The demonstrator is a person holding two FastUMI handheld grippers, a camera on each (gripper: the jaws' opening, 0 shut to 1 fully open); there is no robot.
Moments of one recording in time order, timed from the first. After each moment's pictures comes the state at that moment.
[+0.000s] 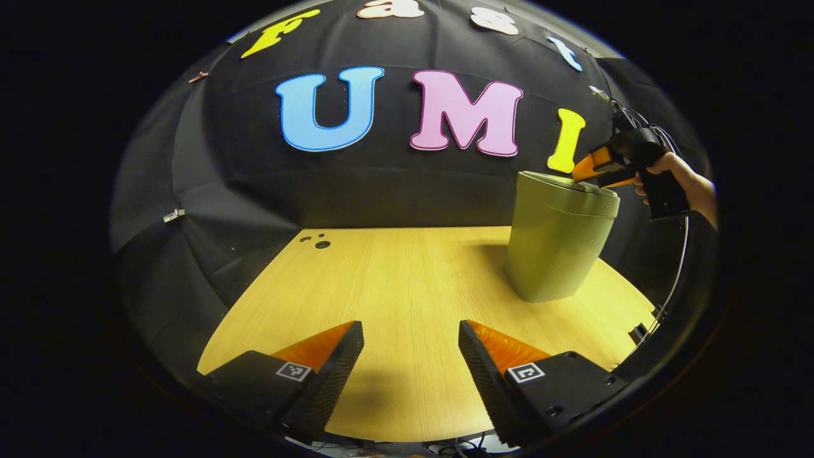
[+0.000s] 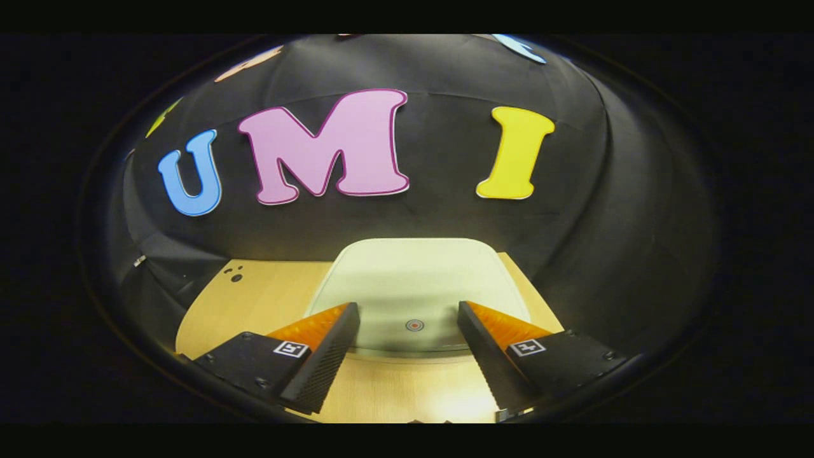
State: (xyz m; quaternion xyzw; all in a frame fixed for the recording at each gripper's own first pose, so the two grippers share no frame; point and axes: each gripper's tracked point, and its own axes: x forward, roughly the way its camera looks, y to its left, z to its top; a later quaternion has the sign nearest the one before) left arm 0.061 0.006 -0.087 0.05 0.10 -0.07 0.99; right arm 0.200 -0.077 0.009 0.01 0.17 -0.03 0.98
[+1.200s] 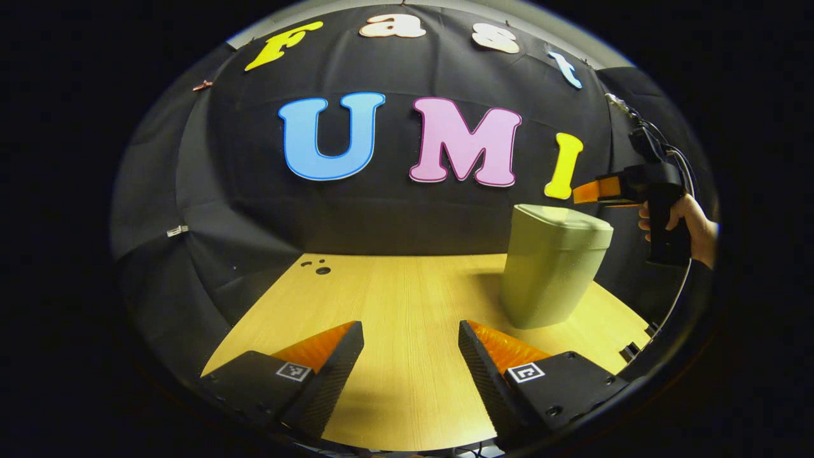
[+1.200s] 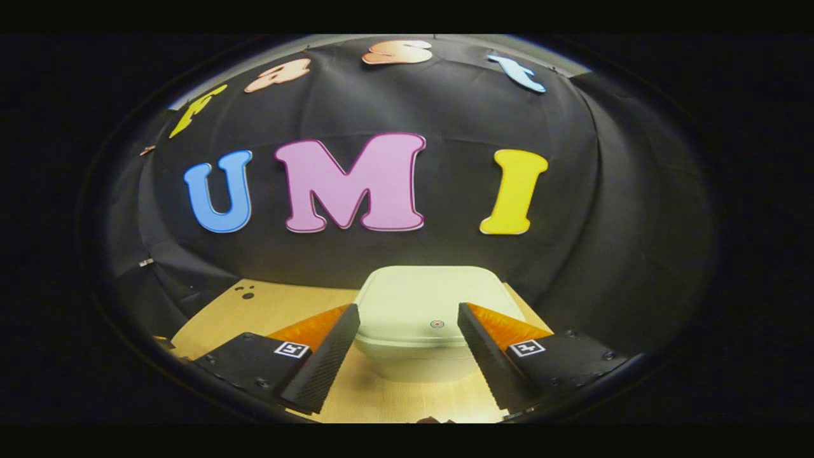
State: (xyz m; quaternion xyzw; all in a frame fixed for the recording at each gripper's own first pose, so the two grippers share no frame) left arm 0.049 0.000 -0.028 0.04 0.03 -0.07 1.00; right arm 0.143 -0.039 0.057 0.00 0.05 -0.02 1.00
